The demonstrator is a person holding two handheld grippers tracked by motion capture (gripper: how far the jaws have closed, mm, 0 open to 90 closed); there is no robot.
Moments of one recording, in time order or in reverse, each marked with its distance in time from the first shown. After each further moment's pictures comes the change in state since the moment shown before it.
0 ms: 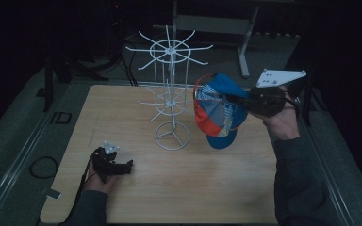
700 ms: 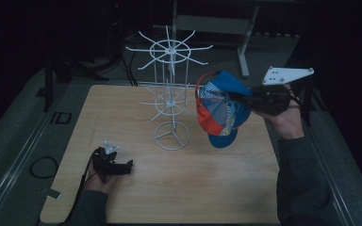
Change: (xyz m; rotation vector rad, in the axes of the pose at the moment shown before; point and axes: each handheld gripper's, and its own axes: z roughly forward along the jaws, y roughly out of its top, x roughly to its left) left arm 0.000 0.000 0.000 0.000 0.000 0.000; right arm -0.001 0.005 -0.010 -0.031 0.020 0.006
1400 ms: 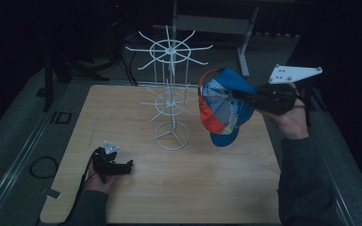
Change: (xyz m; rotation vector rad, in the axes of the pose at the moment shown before) left arm 0.000 0.000 0.000 0.000 0.000 0.000; right arm 0.001 0.004 -0.011 -0.033 -0.004 -0.004
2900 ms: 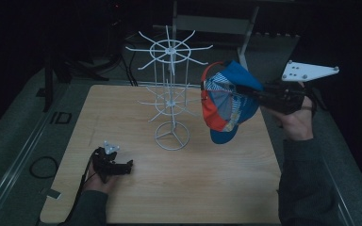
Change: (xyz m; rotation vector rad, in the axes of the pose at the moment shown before) left arm 0.000 0.000 0.000 -0.001 0.000 -0.001; right arm 0.006 0.011 -0.017 -0.118 0.014 0.011
